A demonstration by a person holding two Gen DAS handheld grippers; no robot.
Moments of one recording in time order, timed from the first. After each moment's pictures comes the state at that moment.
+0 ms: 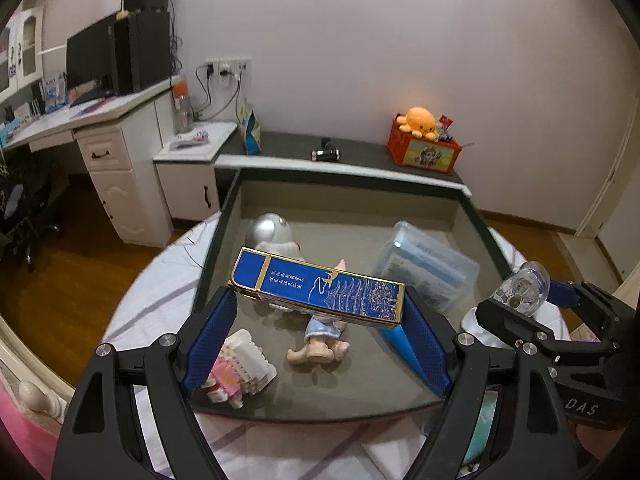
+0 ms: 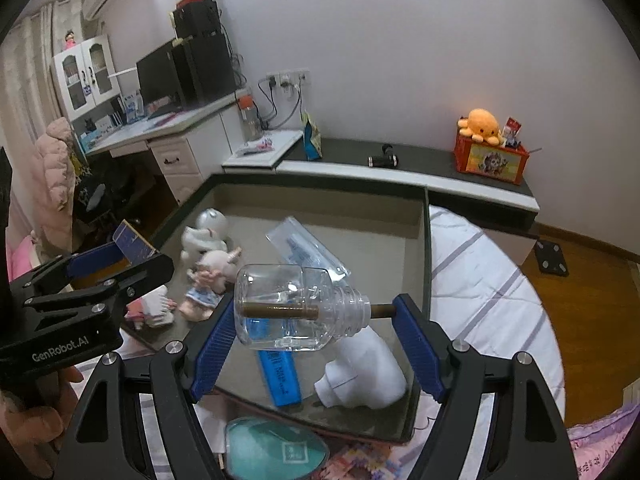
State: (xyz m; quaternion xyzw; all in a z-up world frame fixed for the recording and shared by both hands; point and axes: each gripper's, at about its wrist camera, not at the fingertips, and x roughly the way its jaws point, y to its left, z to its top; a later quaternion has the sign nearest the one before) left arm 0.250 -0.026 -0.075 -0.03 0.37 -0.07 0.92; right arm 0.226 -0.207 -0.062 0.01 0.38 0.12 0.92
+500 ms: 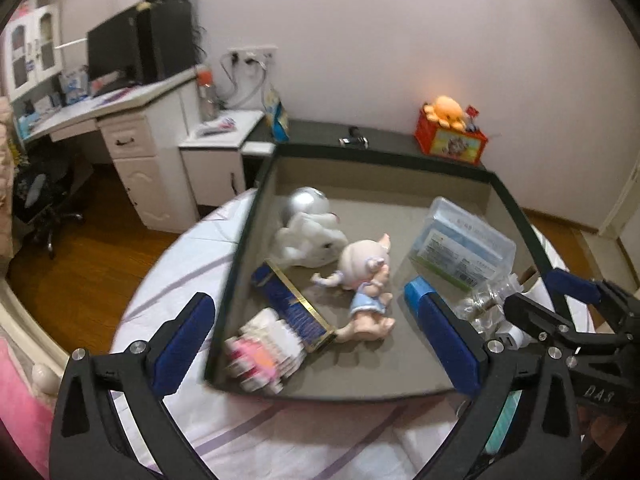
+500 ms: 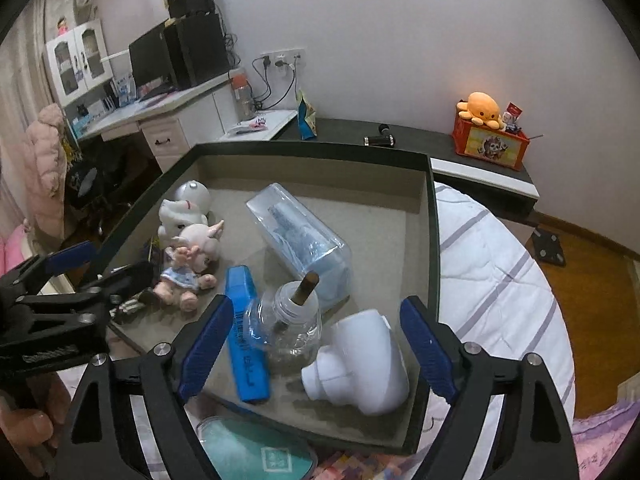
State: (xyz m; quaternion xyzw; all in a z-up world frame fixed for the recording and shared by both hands) left arm 0.235 -0.014 -0.083 -0.02 0.38 -0.02 0.92; right arm 0.228 -0.213 -0.075 0.01 0.40 0.12 0.91
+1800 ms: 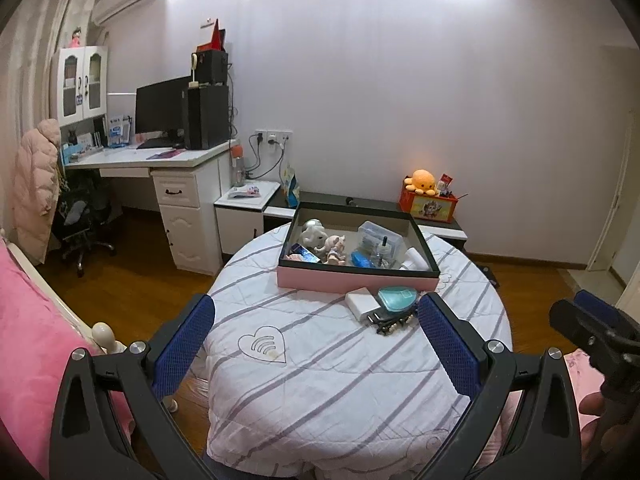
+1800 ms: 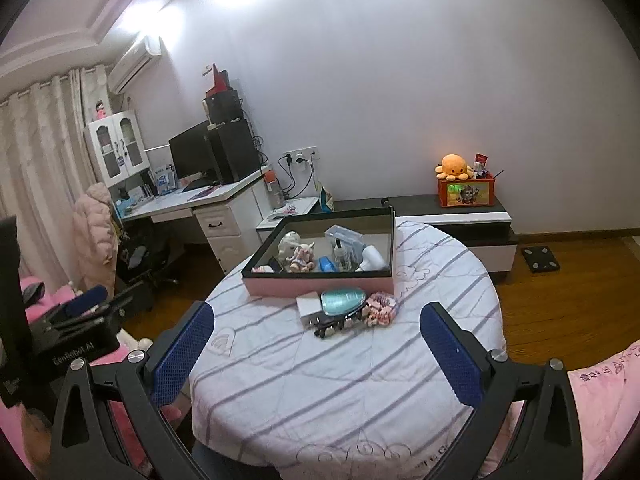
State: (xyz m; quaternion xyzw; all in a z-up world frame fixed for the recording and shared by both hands) left arm -0.067 -0.013 0.035 -0.03 0.25 -0.01 0.97; right arm -0.065 -0.240 0.036 0.08 0.25 0.13 0.96
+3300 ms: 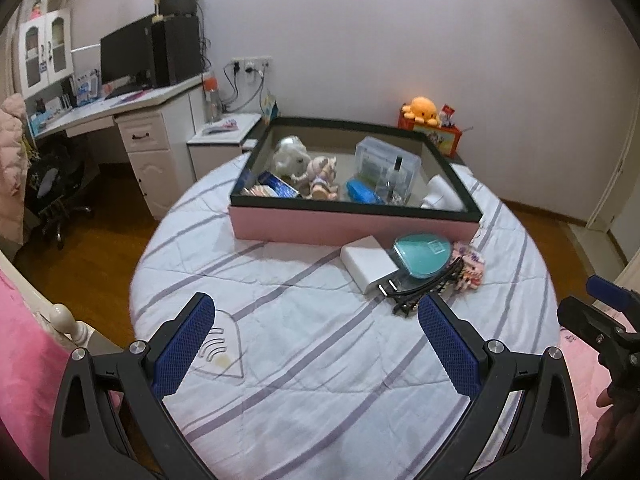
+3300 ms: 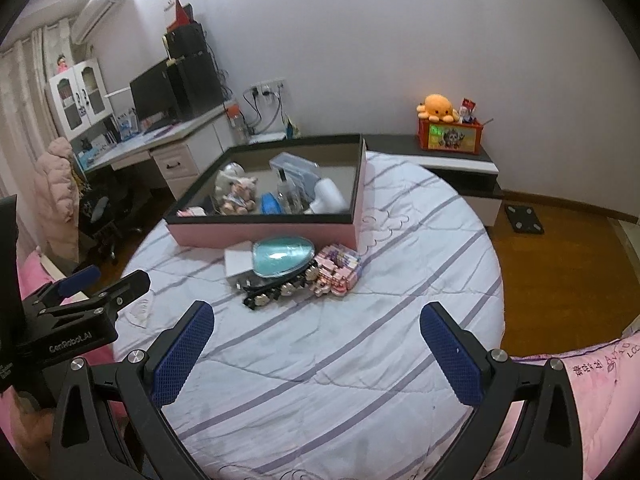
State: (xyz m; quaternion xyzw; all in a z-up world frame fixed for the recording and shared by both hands) left arm 0.066 -0.038 -0.072 -0.02 0.37 -0.03 0.93; right arm 0.036 -0.257 -0.041 0.05 0.37 0.09 0.92
